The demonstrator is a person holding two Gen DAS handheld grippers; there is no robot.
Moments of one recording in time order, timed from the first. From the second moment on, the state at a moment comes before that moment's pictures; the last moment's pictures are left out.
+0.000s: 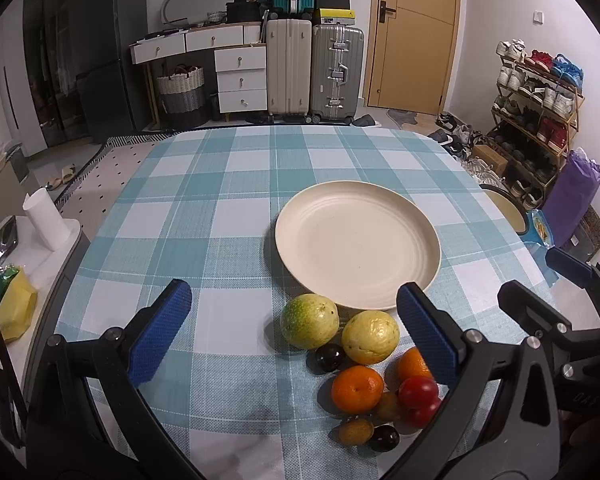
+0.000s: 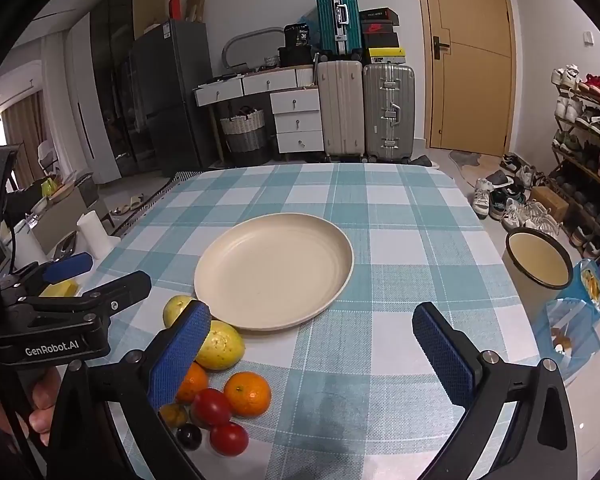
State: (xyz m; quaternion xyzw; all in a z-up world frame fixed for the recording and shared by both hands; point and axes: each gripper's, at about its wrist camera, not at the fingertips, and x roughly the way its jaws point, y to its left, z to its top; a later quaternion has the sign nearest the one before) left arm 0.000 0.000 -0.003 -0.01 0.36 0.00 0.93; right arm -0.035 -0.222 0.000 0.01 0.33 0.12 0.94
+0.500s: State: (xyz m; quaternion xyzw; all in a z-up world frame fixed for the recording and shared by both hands) left arm 0.002 0.002 -0.011 -0.01 0.36 0.01 0.93; right arm -0.035 -0.217 -0.004 0.01 0.33 0.12 0.94
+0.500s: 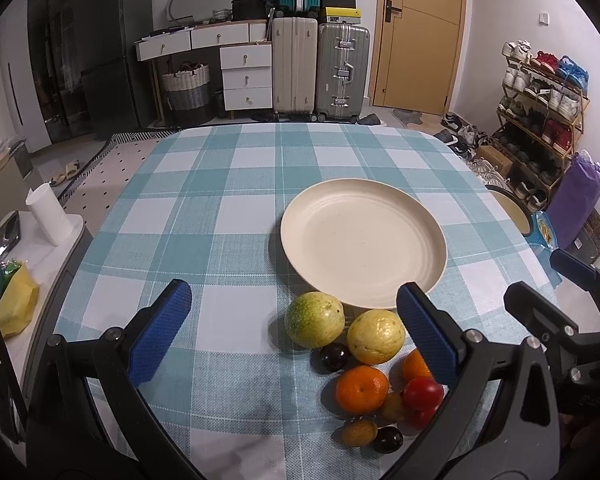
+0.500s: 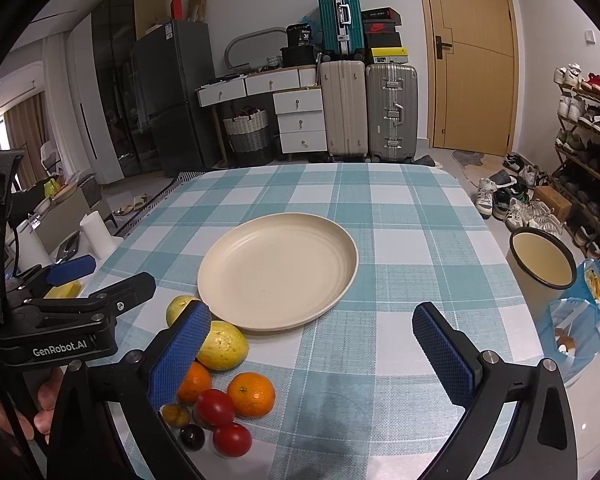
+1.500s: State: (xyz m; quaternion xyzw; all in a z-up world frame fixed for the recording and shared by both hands) left arm 0.006 0.004 -0.013 -0.02 0.37 0.01 0.93; right arm -0.033 -0.219 -0.005 0.02 0.34 0.13 0.93
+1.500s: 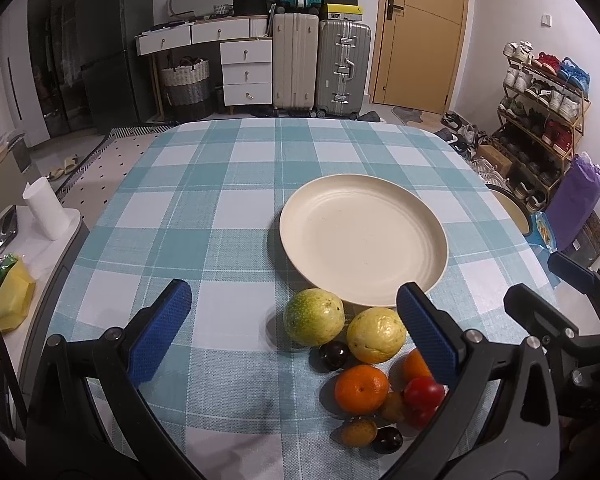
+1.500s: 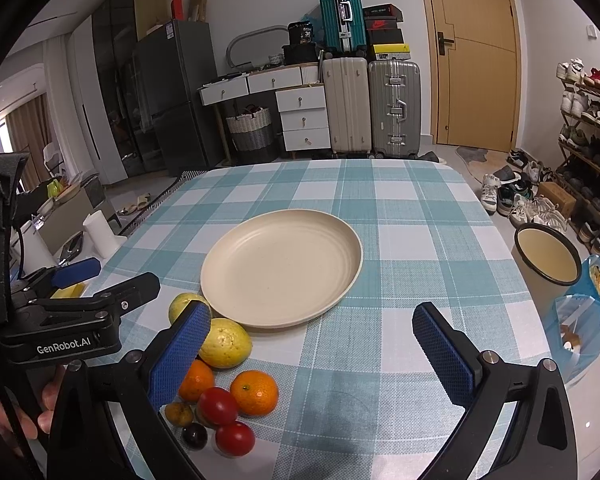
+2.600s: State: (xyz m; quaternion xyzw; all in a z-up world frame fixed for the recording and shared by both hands) left arm 0.044 0.040 -0.066 -0.13 0.45 -0.07 0.88; right arm -0.020 -0.223 -0.024 0.03 0.37 0.14 0.92
